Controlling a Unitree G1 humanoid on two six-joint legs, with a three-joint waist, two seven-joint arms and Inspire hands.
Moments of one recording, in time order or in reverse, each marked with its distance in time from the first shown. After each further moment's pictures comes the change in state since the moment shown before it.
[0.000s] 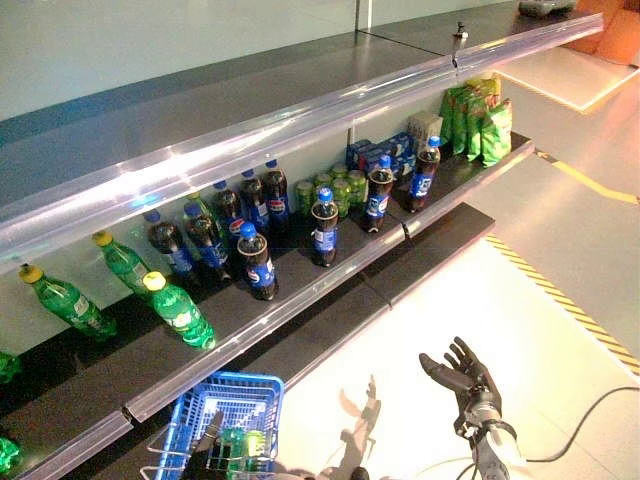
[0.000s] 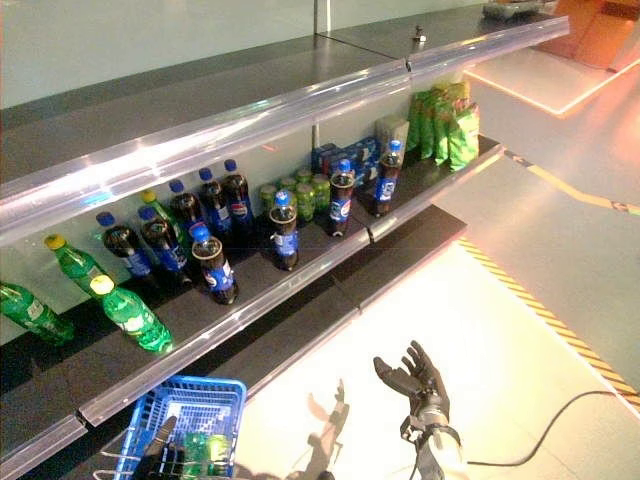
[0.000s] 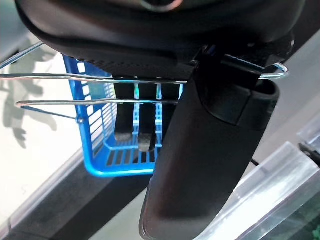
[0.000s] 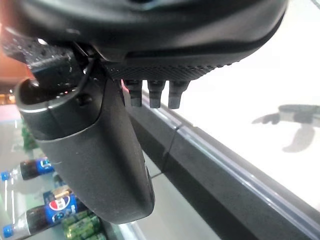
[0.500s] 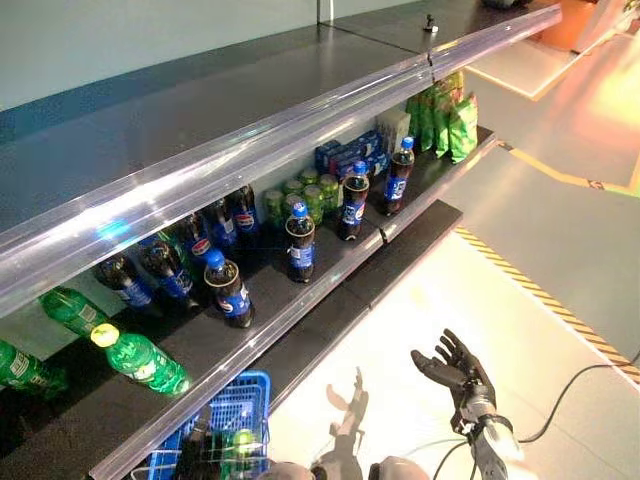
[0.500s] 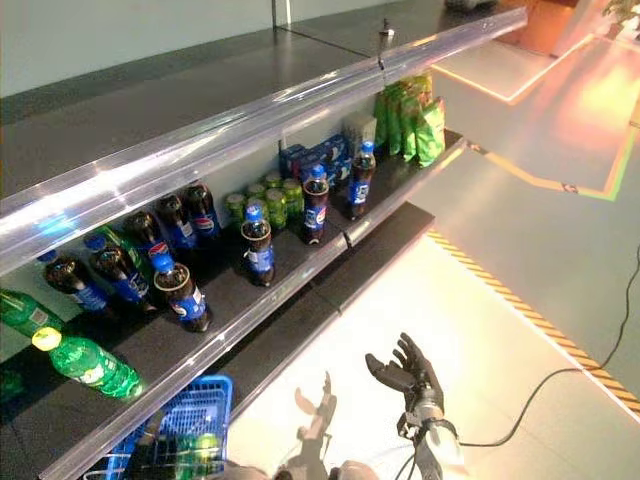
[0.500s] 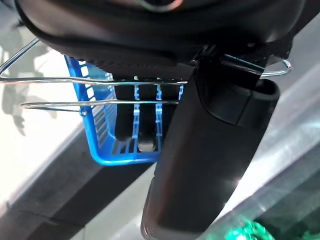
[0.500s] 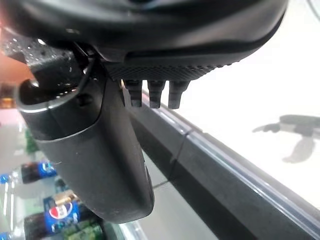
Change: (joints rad) left arm -0.051 0.022 0.029 0.018 -0.083 -0.024 -0.020; right arm 0.004 -0.010 0.019 -0.007 -0.035 -0.011 0.065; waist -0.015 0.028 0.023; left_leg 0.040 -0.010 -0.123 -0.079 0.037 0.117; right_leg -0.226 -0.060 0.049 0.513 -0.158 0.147
